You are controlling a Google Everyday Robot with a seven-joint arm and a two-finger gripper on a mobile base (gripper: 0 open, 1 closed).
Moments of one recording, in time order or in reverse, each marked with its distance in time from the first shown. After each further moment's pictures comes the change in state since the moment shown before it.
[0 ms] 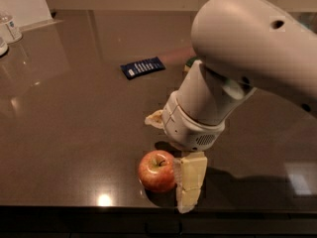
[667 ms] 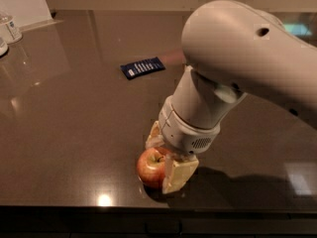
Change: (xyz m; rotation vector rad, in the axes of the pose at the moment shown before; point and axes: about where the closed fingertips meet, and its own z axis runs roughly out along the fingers) arm -0.001 0.002 0.009 -0.018 0.025 -0.022
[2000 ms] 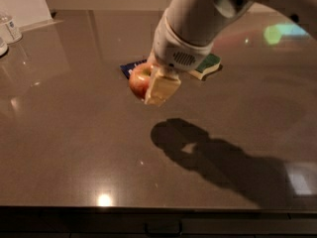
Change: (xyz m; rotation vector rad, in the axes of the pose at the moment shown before) arm -0.003 -0.126 -0.097 0.322 0.000 0.270
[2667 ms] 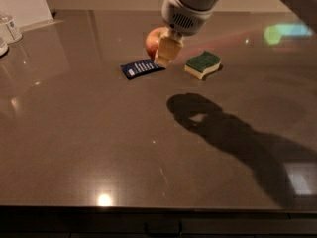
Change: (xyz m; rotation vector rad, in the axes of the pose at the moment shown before) arm 0.017 -0.099 -0.012 0.183 0.080 0.214
